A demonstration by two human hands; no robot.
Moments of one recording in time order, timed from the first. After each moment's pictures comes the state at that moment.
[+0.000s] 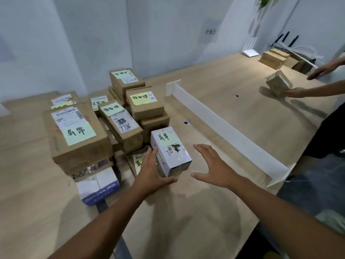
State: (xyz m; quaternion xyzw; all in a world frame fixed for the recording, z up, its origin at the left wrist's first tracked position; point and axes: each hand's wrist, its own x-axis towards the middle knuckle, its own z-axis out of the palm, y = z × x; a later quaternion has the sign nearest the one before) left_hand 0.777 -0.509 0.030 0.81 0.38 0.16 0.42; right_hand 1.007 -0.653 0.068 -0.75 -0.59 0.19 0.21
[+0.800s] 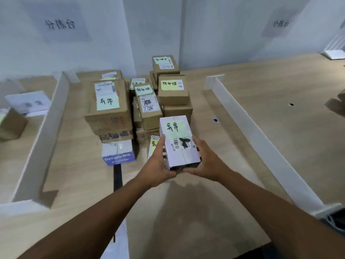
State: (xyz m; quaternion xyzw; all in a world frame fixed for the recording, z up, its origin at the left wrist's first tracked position) left_hand 0.795 -0.574 0.044 0.72 0.44 0.21 0.49; right_hand 1.031 -0.613 0.037 -0.60 -0.69 0.30 0.28
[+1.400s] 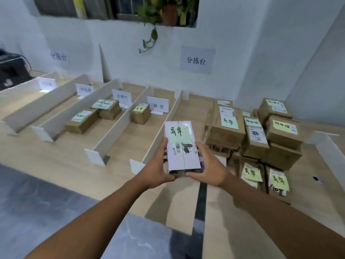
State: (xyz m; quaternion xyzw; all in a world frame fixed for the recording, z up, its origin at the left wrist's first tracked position) left_hand 0.464 -0.685 0.129 0.64 0.57 0.35 0.37; right_hand 0.698 -0.601 0.119 -0.39 -0.83 0.32 0.23
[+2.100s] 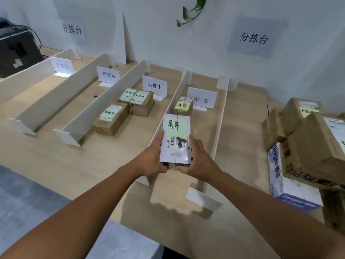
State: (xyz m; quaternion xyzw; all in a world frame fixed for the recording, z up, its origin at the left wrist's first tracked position) left_hand 0.104 -0.554 0.066 0.64 0.64 0.22 0.37; right_hand 0.327 -0.483 0.040 -0.41 -0.83 0.32 0.19
